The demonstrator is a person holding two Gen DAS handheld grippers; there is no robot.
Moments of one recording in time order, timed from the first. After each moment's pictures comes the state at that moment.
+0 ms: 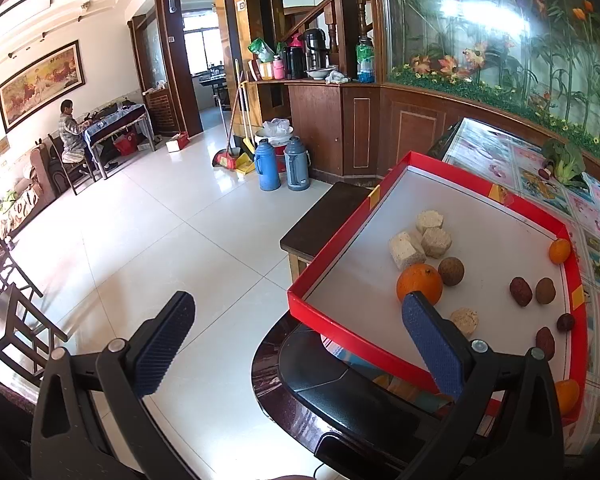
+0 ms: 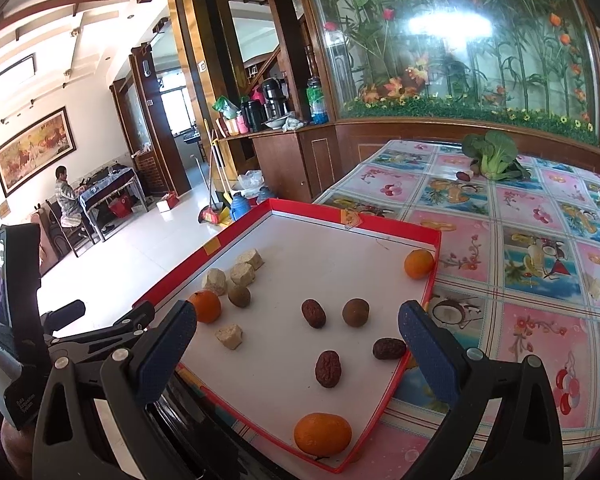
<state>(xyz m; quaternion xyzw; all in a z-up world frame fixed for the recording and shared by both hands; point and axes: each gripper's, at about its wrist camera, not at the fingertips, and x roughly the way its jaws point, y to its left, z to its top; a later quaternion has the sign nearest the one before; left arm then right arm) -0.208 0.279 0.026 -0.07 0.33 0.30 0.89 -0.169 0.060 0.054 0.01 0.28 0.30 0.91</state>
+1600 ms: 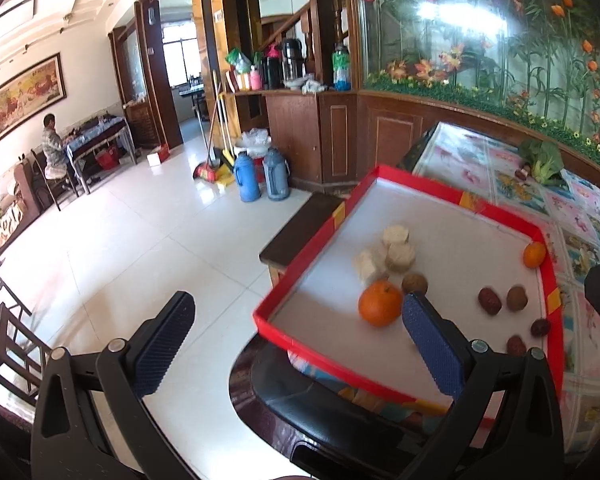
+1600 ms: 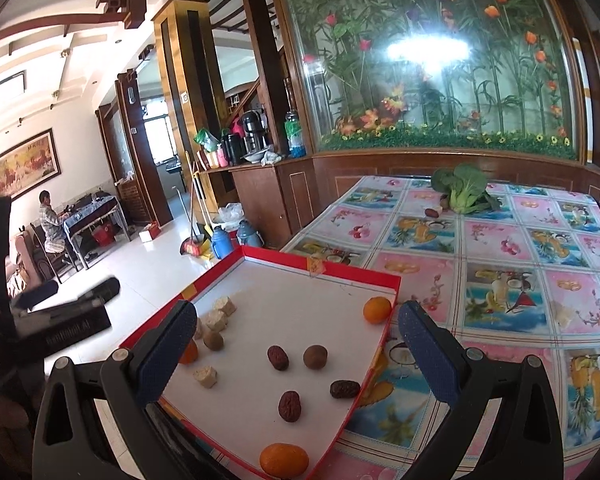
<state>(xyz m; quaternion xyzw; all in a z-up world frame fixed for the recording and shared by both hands) -0.193 0.264 0.048 -0.06 0.31 0.27 0.91 -0.160 0.032 0.086 0.03 0.23 0.27 0.94</state>
